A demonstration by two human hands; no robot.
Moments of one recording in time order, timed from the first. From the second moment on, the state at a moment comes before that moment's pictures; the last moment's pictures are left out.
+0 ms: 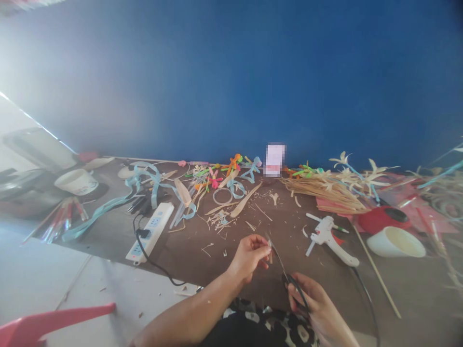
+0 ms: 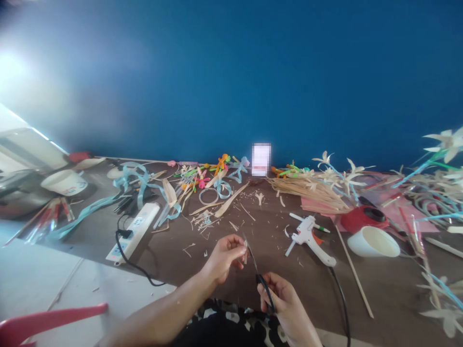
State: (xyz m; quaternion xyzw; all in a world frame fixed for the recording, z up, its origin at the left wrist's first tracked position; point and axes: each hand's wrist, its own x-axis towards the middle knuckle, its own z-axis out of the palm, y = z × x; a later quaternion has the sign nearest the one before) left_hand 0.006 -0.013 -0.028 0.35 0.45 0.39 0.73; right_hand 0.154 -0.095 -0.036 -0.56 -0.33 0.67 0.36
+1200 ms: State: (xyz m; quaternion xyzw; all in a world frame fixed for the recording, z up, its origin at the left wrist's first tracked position) left_hand -0.012 -0.002 -0.016 0.40 0.48 0.29 0.73; right_hand 0.181 -0.083 -0.003 -0.55 -0.43 0.67 0.25
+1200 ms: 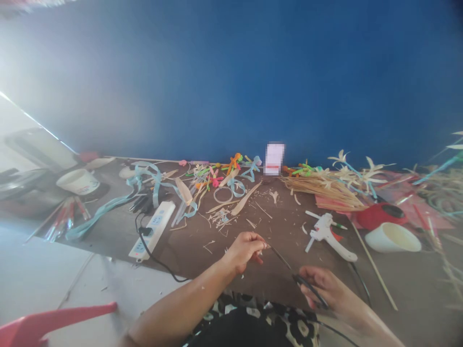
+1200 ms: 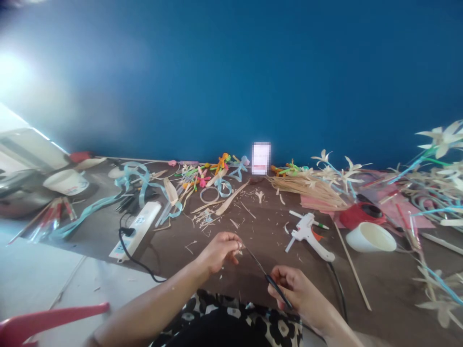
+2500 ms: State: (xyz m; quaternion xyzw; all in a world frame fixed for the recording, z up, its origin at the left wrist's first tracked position) left_hand -0.016 0.003 -0.026 0.35 0.46 0.27 0.77; right_hand 0.188 -0.076 -0.008 -0.57 -0.46 0.65 0.24
